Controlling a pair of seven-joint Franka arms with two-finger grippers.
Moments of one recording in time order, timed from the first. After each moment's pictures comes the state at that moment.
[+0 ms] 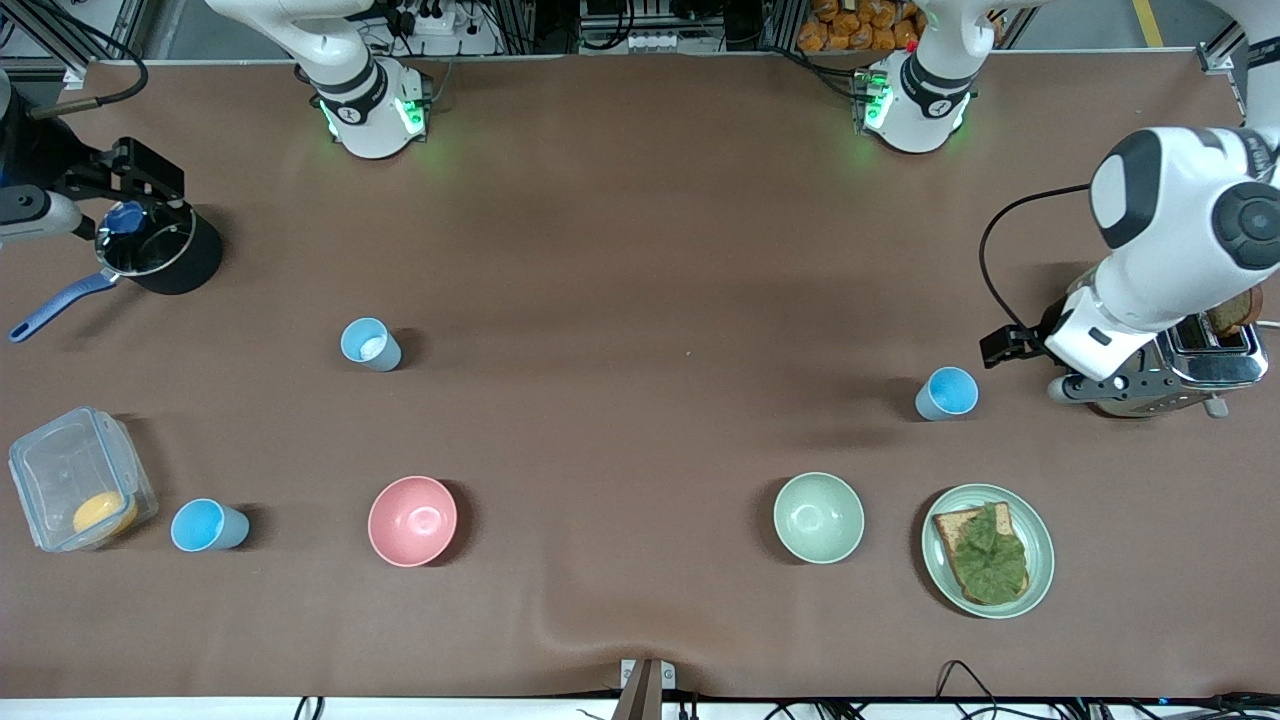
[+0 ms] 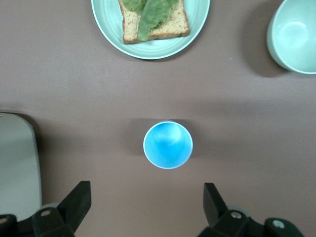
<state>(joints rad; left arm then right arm) 0.06 0.13 -0.13 -2.00 0.03 2.13 -0.12 0.05 0.00 0.03 -1.44 -0.01 1.38 -0.10</state>
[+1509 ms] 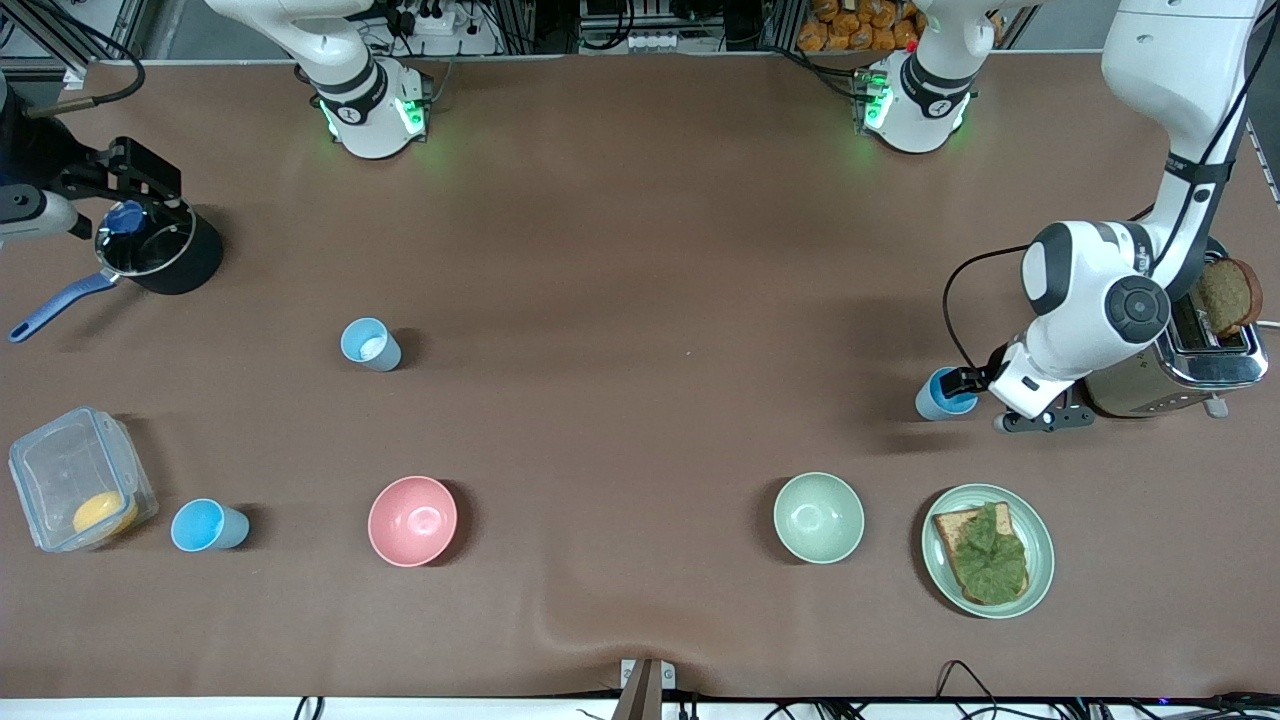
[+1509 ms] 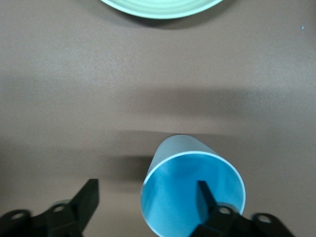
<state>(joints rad) 0.10 0.37 -0.13 -2.10 0.03 2.44 -0.12 0.05 0.00 0.03 -1.44 -0.01 1.38 -0.10</state>
